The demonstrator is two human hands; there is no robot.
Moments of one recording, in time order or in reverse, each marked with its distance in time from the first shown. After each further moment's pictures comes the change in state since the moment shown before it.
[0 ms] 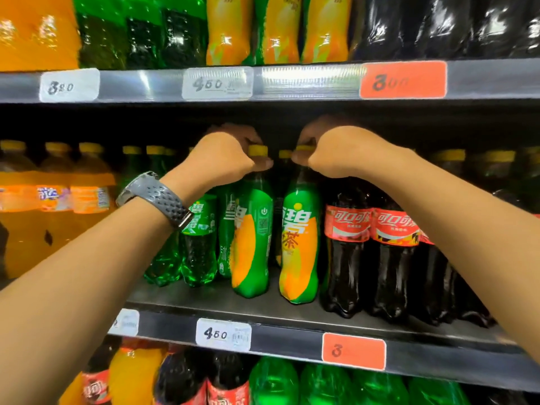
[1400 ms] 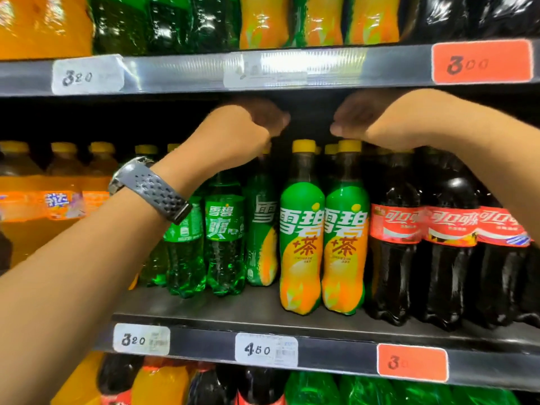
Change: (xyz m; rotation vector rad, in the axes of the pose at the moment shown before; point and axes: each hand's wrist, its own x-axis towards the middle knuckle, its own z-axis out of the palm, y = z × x) left_hand 0.006 -0.029 -0.031 -0.266 -0.014 0.054; right_hand -0.003 -0.014 -0.026 0.109 -0.049 0.091
